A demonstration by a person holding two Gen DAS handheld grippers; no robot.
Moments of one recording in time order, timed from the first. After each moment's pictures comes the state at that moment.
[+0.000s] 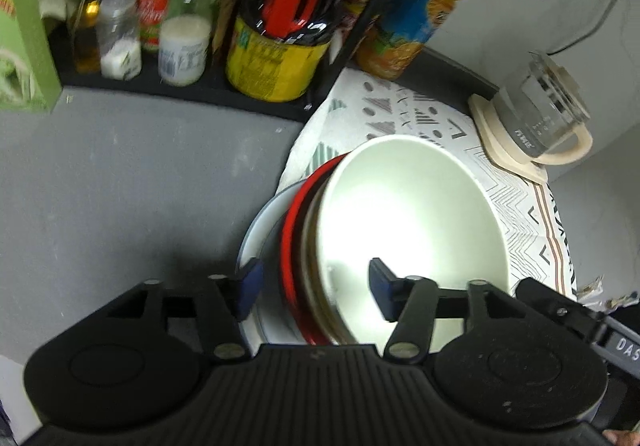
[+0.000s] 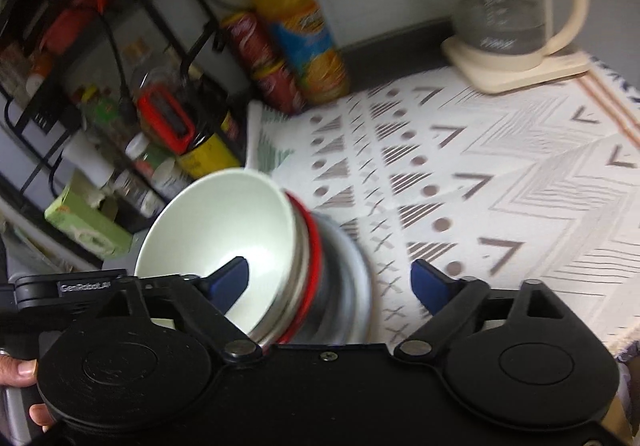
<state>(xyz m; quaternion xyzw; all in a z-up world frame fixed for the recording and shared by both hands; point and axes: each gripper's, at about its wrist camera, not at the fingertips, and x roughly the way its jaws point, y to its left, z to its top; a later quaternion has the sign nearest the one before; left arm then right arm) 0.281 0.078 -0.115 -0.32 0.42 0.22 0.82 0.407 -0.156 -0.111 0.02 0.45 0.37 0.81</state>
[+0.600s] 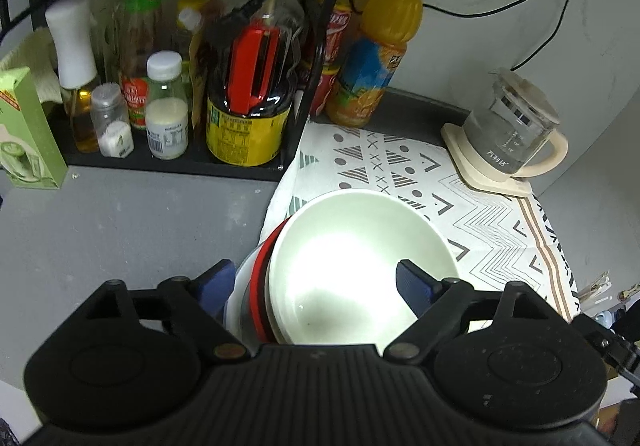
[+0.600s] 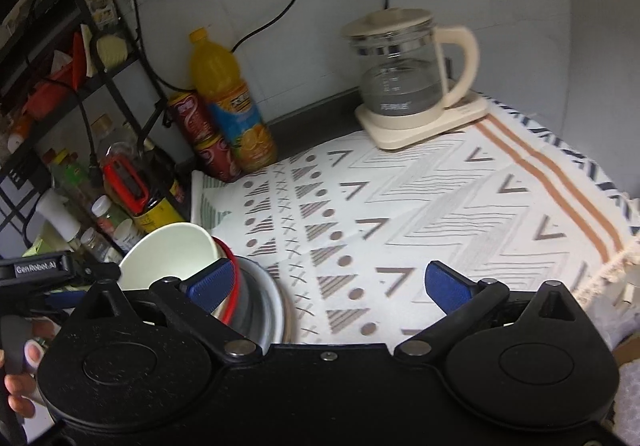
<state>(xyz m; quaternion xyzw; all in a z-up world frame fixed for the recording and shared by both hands) 0.285 0.051 -0.068 -0.25 0.38 0.23 0.86 0.387 -0.242 -0.086 0.04 0.38 0.30 0.88</state>
